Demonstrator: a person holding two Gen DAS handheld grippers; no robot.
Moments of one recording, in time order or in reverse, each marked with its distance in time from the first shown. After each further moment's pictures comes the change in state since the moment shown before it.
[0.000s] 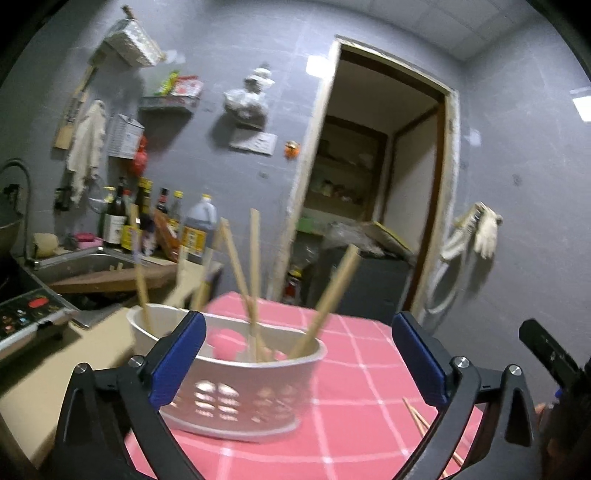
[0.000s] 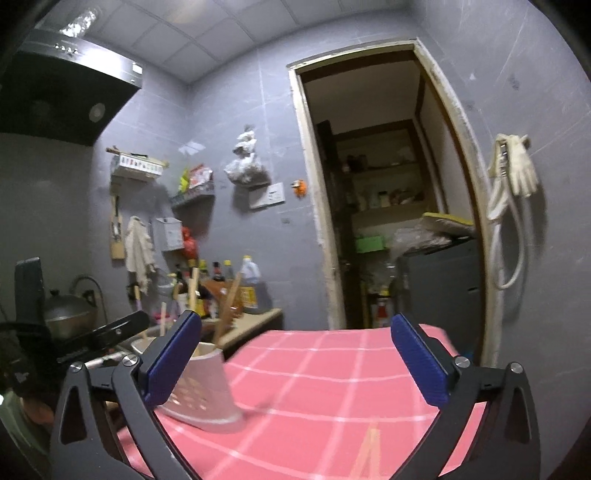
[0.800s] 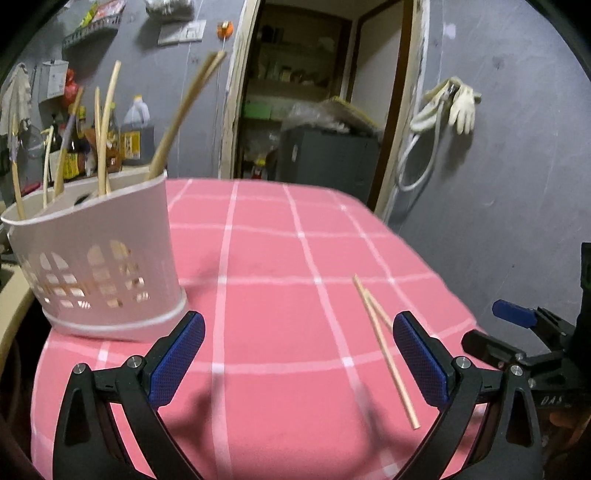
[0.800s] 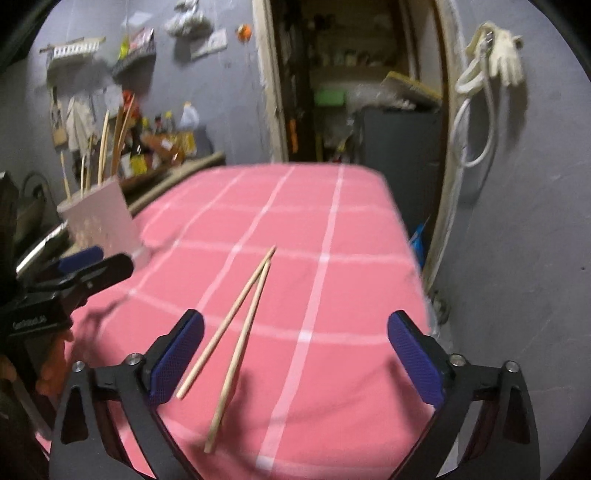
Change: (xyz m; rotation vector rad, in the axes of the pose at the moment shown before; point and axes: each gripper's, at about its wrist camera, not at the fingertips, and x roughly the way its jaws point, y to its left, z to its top) left arm 0.087 -0.102 -0.081 0.107 0.469 -0.064; right arm 0.024 -0.084 -0.076 -0.007 0.654 -0.122
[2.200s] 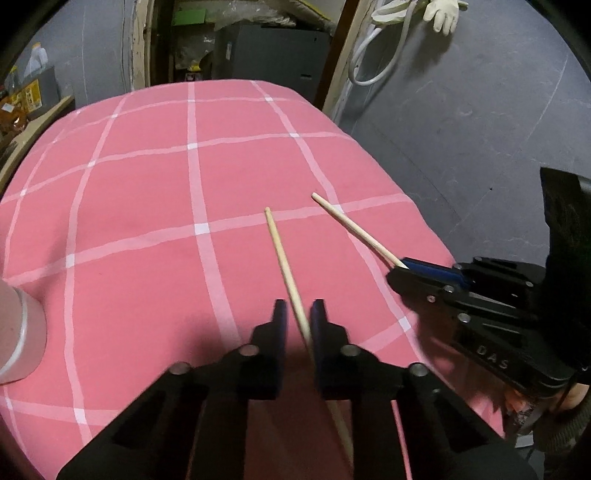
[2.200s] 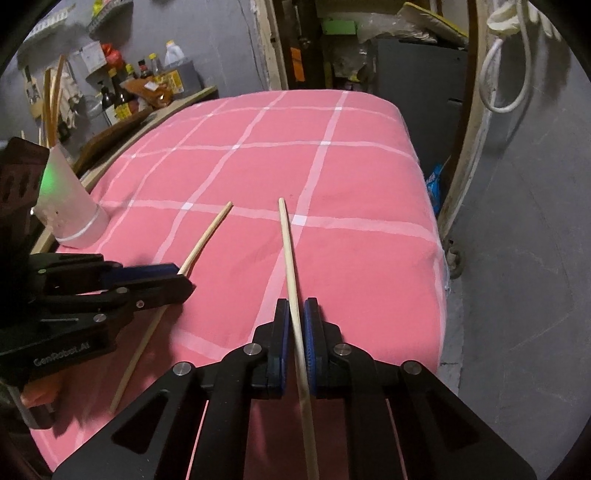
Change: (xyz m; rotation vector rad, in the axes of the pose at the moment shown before) left arm 0.108 -0.045 0.010 0.087 0.435 -0.206; right arm 0.073 -0.041 0.028 0.000 0.283 0.038
